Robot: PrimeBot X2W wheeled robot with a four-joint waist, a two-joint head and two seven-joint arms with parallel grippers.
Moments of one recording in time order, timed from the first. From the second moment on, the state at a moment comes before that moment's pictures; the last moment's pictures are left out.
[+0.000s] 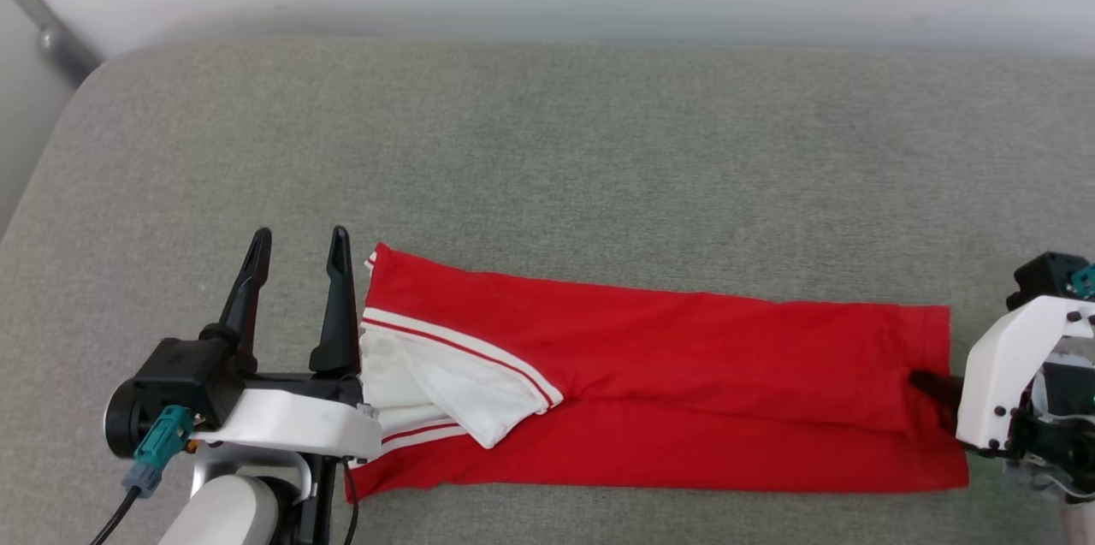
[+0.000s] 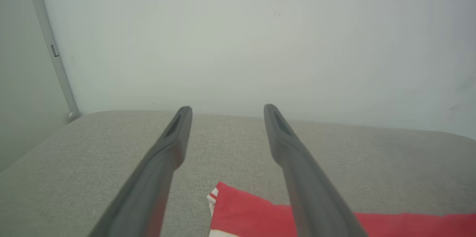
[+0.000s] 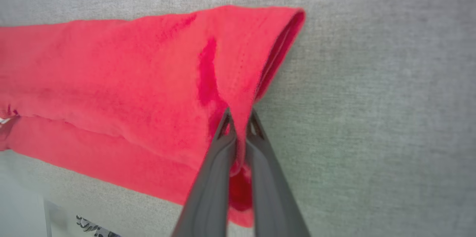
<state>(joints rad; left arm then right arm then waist) -0.17 0.40 -0.37 -0.10 -0.54 0.29 -0.26 -0.27 -0.23 -0.14 0.22 0.48 0.13 0.98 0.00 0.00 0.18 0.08</state>
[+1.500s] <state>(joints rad) -0.13 0.44 -0.42 -0.09 -0.53 0.31 -0.17 -0.42 -0.05 0.07 0.46 1.15 0.13 1.00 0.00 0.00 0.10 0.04</state>
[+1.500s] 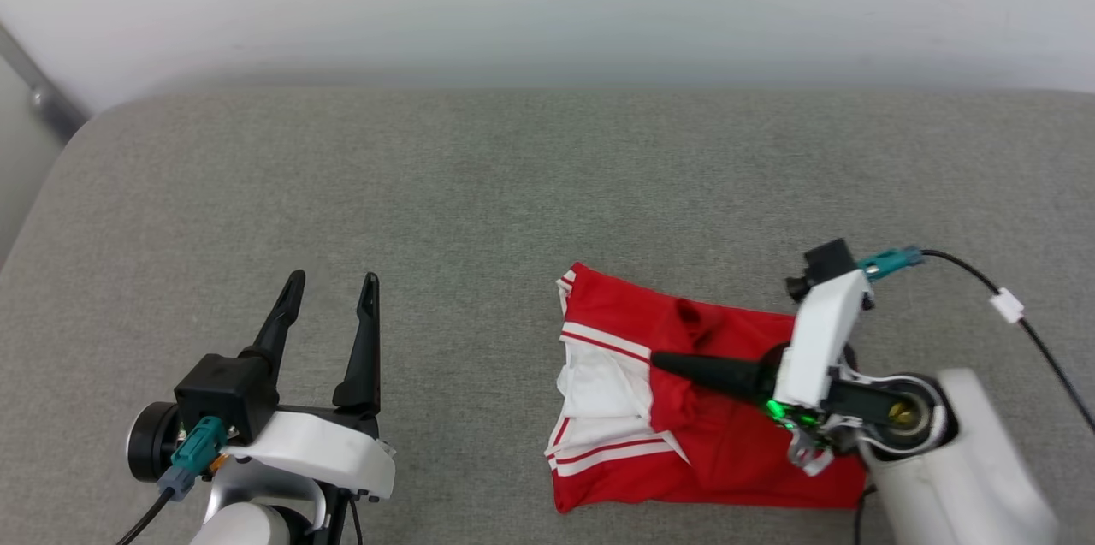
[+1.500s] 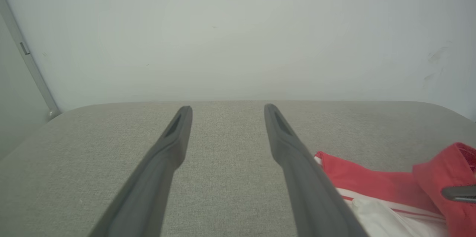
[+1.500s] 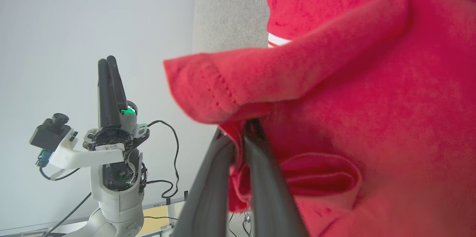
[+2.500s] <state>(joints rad) -0.12 0.42 -0.41 -0.03 -0.56 0.31 -0.22 -0.36 -0.32 0.18 0.26 0.48 0.13 0.21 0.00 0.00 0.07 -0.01</state>
